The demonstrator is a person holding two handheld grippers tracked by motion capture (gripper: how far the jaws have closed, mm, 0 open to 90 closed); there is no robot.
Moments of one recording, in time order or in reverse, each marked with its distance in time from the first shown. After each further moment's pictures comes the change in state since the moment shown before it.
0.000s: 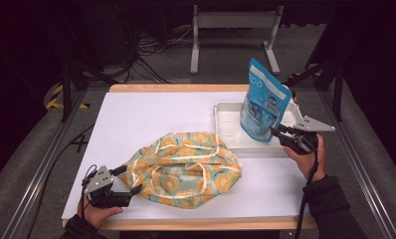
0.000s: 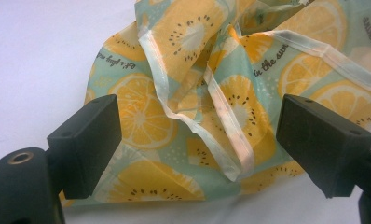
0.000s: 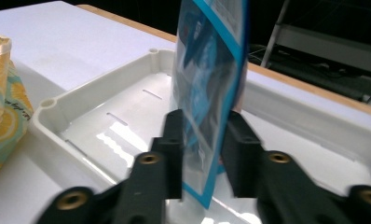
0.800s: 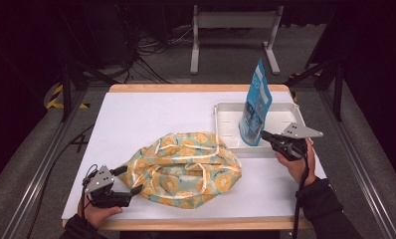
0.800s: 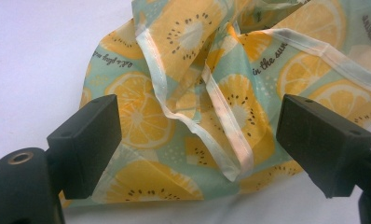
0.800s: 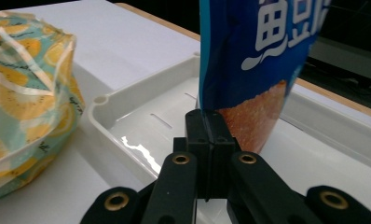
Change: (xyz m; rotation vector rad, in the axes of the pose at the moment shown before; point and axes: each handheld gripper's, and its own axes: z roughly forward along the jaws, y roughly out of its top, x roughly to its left) left arm 0.001 0.000 0.001 0.007 -0.010 0.002; right arm 0.036 0.003 0.008 -0.013 0.087 -0.093
